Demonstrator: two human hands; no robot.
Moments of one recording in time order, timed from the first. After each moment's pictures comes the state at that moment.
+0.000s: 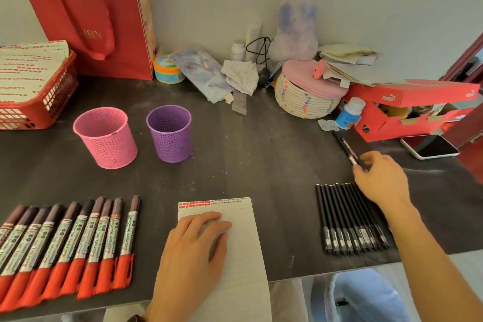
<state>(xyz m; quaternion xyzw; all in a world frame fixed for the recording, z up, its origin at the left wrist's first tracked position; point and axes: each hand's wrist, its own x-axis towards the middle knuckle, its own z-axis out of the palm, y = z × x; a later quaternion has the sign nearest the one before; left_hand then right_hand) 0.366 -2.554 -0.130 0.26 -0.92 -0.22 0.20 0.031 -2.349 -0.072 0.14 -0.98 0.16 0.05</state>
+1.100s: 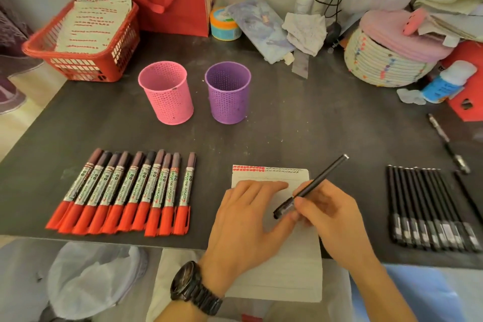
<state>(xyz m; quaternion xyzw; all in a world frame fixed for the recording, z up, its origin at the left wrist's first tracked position) 0.369 -2.551 -0.124 0.23 -0.91 -0.27 0.21 0.245 -2.435 -0.091 0.31 -0.71 0.57 -0.28</state>
